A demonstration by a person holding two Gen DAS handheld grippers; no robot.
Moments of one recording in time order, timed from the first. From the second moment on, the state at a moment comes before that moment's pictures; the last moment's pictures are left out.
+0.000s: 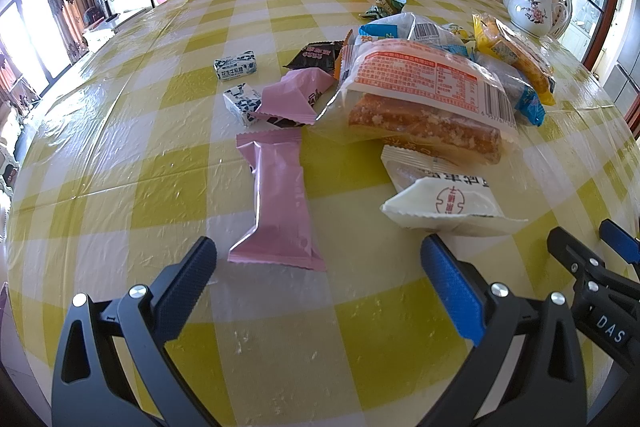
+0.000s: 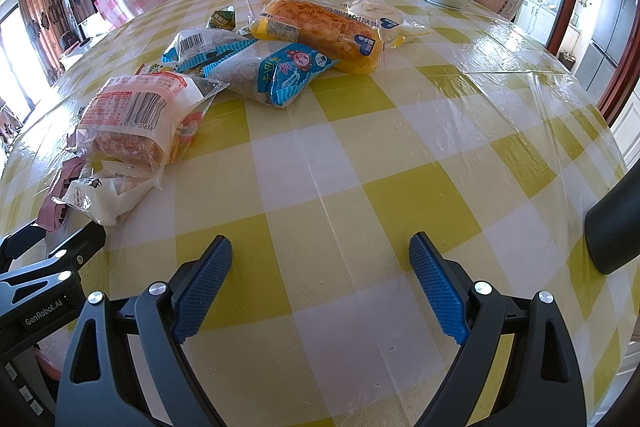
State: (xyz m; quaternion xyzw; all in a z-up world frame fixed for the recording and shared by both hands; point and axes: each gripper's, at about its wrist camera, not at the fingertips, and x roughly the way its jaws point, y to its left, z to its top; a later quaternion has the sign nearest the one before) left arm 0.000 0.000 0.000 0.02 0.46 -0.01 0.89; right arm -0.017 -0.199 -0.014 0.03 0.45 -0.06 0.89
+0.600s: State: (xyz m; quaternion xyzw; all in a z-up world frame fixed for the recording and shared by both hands) left arm -0.024 0.009 0.007 -0.02 0.46 -0.07 0.89; right arm -0.017 -0.199 -0.014 0.03 0.45 -0.06 0.89
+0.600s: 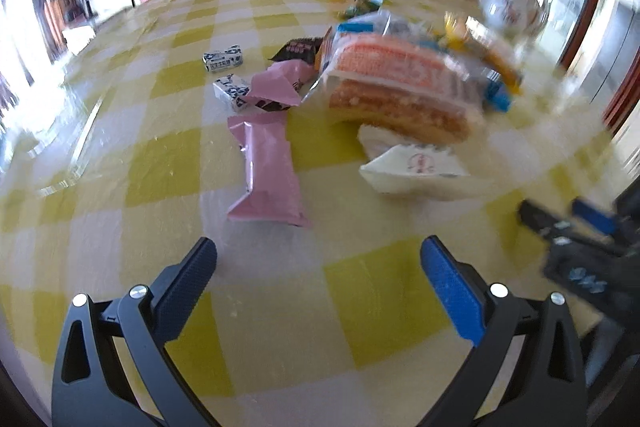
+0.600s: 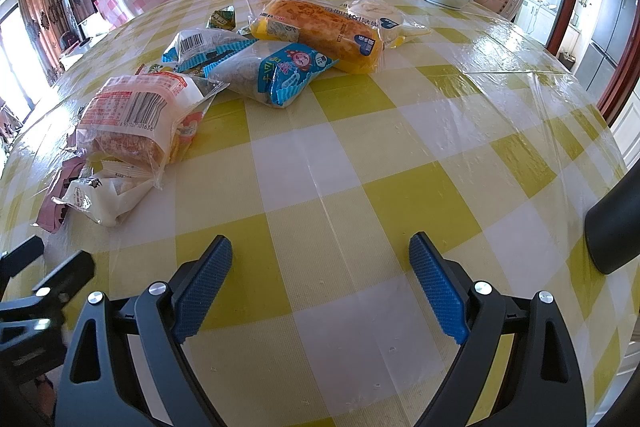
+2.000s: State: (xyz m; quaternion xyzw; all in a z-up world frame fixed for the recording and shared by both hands) left arm -0.048 0.071 0.017 -0.13 0.40 -0.08 0.90; right arm 0.041 -0.106 0.043 -0.22 0.33 0.26 0.88
